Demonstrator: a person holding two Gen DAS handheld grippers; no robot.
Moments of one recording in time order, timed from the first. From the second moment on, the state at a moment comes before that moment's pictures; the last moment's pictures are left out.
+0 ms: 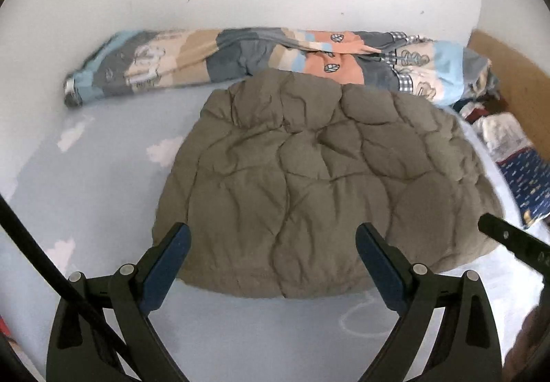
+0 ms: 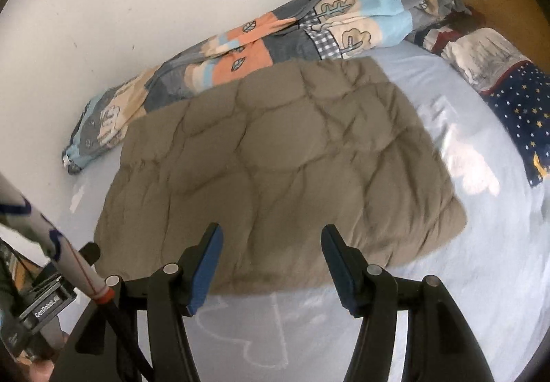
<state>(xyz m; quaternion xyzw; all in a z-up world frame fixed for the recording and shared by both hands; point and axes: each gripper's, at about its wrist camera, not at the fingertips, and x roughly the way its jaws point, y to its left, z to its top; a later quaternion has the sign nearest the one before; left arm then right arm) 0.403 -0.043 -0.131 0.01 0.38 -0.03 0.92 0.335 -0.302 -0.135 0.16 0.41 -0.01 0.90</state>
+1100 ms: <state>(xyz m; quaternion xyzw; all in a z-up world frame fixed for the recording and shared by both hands) 0.457 -0.027 -0.184 -0.01 0.42 0.03 0.91 0.384 -0.393 -0.179 0.15 0.43 -0.13 0.88</state>
